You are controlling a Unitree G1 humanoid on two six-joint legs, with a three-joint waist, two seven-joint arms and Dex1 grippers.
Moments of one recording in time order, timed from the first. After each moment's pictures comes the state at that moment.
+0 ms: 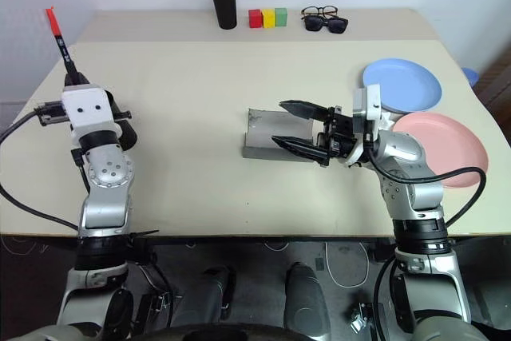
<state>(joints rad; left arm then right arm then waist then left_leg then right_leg) -0.36 0.22 0.19 -0.03 0.32 0.05 0.47 -0.45 -0.52 -0.08 -0.05 0.69 0.22 1.20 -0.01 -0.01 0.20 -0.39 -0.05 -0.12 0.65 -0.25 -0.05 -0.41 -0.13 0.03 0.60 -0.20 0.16</state>
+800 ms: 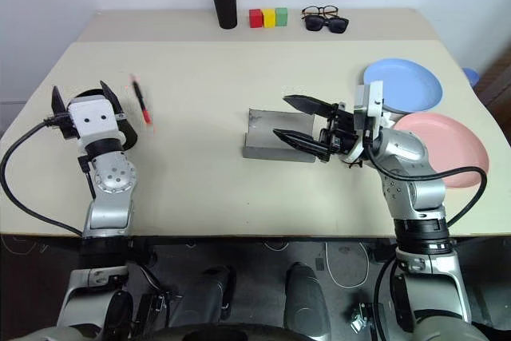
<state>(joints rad) -0.35 0.20 0.19 0.02 0.29 -0.06 0.44 -0.45 -0.52 -0.10 -0.05 0.67 0.21 1.17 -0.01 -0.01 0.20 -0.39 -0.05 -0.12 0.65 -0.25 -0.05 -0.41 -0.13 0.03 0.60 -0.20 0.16</state>
